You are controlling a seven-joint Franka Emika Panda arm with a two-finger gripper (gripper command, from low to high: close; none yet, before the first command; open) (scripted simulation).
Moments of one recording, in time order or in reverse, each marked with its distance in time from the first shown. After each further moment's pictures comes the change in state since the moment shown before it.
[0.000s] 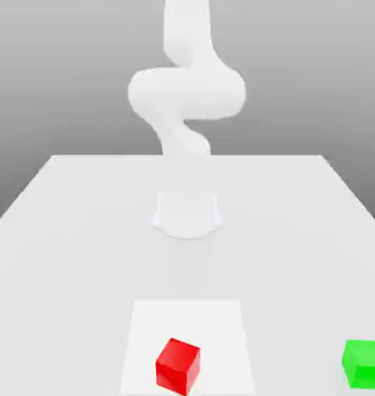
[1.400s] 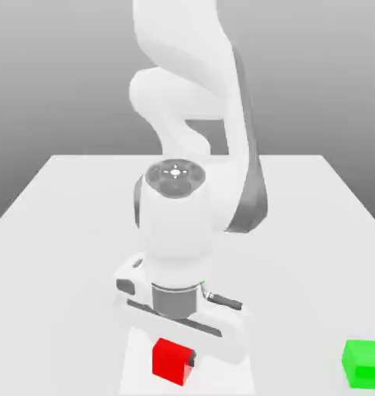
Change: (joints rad) arm -0.094 0.929 0.072 -0.170 -0.035 0.372 0.386
